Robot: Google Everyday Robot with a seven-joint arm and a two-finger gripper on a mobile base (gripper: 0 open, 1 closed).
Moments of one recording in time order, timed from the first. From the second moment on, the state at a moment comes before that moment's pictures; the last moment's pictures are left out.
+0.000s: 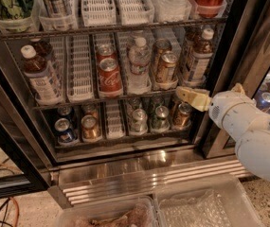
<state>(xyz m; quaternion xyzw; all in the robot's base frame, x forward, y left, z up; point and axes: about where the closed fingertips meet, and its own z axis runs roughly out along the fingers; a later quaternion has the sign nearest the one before) 0.587 -0.207 0.852 -0.05 0.77 0.07 0.63</state>
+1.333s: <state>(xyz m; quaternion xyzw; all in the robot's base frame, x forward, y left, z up) 0.598 -0.153 0.810 -0.06 0.76 0.11 0.64</state>
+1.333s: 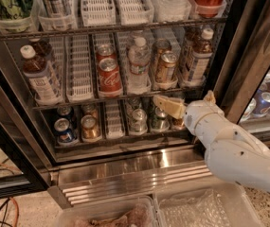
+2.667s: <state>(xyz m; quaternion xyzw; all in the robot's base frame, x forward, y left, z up) 0.621 -0.136 0.817 -0.04 0.73 0.07 0.68</state>
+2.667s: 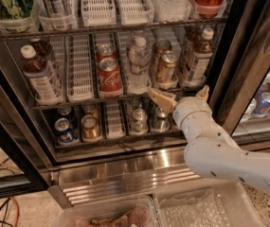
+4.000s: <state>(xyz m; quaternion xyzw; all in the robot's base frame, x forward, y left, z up) 0.646 -0.176 0.830 -0.01 0.67 -0.06 0.74</state>
